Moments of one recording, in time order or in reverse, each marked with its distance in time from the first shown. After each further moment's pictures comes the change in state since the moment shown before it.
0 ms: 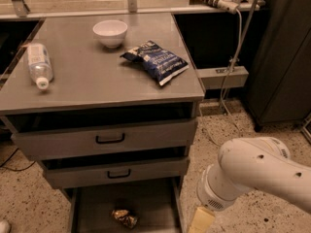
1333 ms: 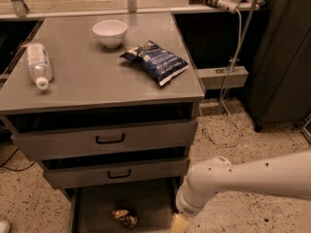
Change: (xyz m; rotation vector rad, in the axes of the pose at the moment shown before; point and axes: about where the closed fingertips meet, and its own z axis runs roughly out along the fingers) arm 0.009 -0.018 0.178 -0.119 0.029 0.019
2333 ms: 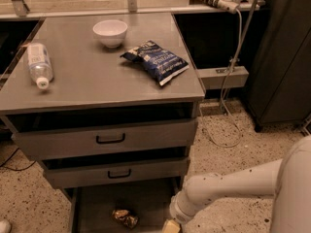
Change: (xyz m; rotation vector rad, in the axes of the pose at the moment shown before) arm -0.001 -0.010 0.084 -0.059 -0.114 0.068
